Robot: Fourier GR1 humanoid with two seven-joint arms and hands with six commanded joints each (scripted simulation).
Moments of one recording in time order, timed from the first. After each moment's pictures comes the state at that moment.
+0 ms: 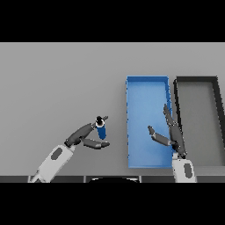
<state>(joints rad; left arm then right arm) -0.20 0.32 -0.57 -1.42 0.07 -0.20 -0.01 0.13 -0.15 0.06 -1.71 0.10 0.09 -0.10</state>
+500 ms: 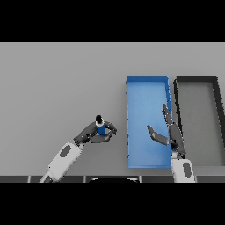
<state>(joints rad) -0.23 0.18 -0.53 -1.31 0.15 -0.18 -0.10 0.12 -0.14 0.07 -1.71 0.10 0.09 -0.10</state>
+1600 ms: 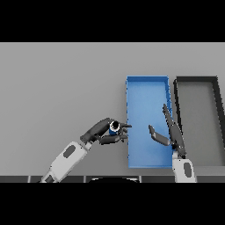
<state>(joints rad) -0.30 0.16 -0.60 -1.58 0.15 -0.15 -0.06 0.12 -0.15 0.07 -1.70 0.13 0.09 -0.13</state>
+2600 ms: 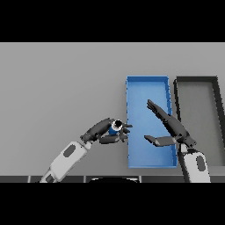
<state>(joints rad) -0.31 0.16 -0.60 -1.57 0.15 -0.17 -0.04 -0.03 -0.34 0.11 -1.94 -0.27 0.42 0.07</state>
